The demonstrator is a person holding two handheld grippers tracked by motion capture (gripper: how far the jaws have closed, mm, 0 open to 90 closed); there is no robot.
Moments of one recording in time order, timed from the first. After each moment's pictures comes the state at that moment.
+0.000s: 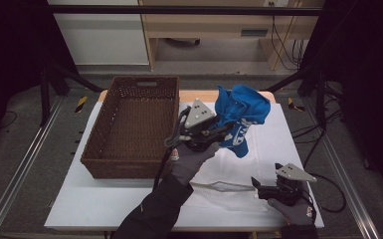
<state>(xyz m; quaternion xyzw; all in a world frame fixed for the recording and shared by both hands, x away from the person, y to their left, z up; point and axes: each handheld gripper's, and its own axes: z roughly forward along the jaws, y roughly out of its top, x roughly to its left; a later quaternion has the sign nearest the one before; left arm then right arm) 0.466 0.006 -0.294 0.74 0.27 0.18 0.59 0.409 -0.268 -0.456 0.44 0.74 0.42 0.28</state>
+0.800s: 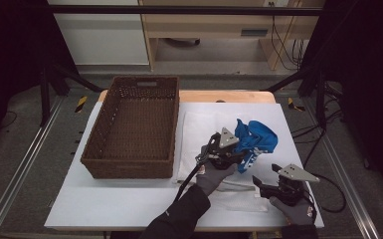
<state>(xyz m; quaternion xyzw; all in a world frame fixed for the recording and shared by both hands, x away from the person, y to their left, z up) 0.493 -0.054 -0.413 0.80 0.29 0.13 0.51 0.408 -0.272 -0.457 0.44 0.73 0.44 0.26</state>
